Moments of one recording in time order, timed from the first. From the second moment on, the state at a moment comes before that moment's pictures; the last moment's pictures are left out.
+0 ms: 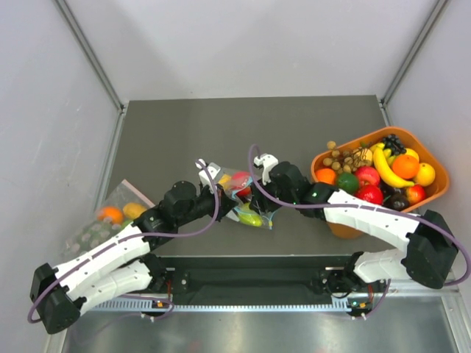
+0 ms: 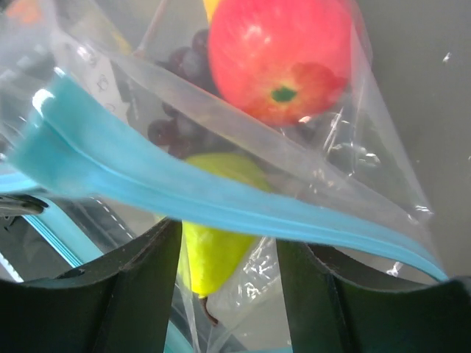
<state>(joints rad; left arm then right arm) -0.83 0.85 0.62 -0.07 0.12 -0.35 0.89 1.29 0.89 -0.28 -0.05 0.32</state>
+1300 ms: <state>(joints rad) -0.86 0.77 0.53 -0.13 0.27 -0.34 1.12 1.55 0.86 -0.20 0.16 0.48</state>
